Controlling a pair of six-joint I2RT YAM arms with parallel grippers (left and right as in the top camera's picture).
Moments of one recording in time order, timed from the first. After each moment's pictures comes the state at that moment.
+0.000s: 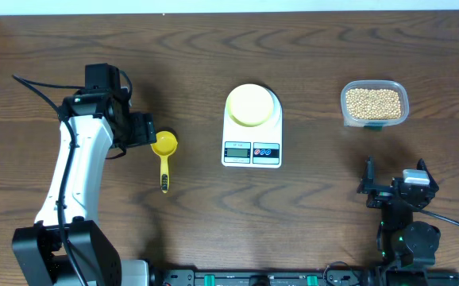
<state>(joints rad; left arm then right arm) 0.10 1.57 1.24 -1.01 -0.04 -0.11 -0.03 0.01 0.01 -0.06 0.09 -0.06</state>
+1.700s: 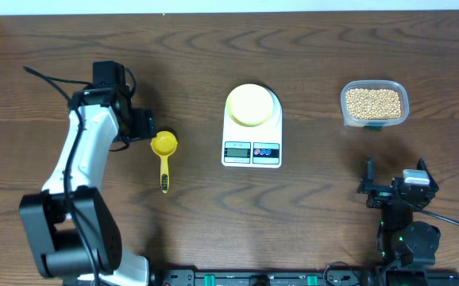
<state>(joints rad) 0.10 1.71 1.24 -0.90 -0.08 -0.11 -0.03 0.01 0.01 -0.06 0.09 -0.06</state>
